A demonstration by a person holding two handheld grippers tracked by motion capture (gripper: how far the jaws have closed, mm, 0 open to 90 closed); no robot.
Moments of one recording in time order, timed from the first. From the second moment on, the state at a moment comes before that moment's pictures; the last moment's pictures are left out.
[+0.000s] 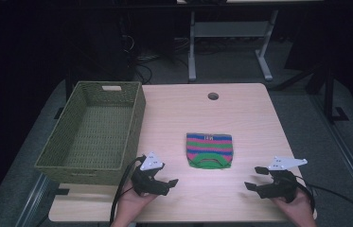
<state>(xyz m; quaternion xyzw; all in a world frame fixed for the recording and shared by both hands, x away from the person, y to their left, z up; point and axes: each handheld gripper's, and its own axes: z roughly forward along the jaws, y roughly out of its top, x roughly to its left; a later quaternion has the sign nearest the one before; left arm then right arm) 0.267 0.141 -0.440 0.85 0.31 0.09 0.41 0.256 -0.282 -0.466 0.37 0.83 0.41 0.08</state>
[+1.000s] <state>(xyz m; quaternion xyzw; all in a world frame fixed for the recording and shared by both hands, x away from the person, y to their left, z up) 0.312 0.103 -0.422 0.85 0.30 0.06 0.43 0.313 -0.268 -0.430 0.35 0.84 0.40 0.04</state>
